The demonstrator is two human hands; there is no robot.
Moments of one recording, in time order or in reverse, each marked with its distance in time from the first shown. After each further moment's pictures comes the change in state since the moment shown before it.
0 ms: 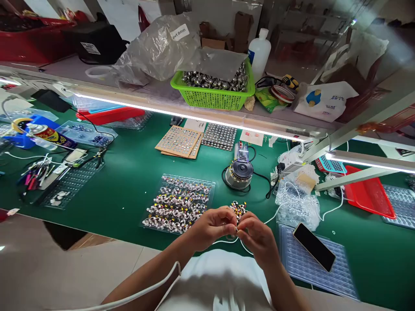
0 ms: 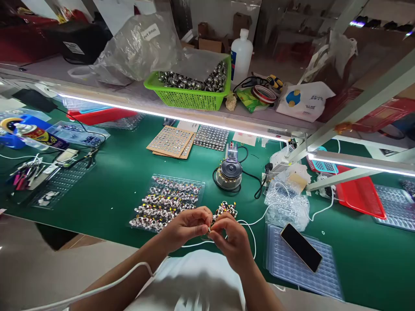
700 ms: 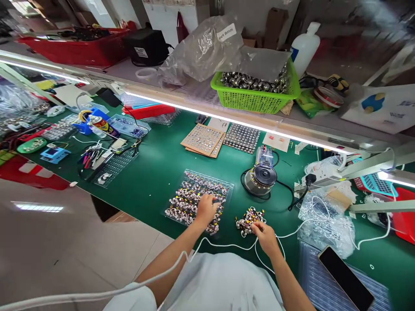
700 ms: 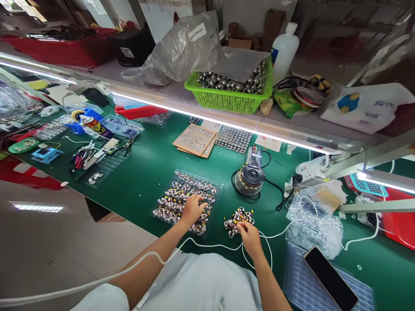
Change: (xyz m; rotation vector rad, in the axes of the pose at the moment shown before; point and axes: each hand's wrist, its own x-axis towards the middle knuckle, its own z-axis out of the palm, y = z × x) left_hand 0.009 -0.119 -0.128 0.908 0.771 -0.254; right_hand 0.024 0.158 -0.041 -0.469 0.083 0.372
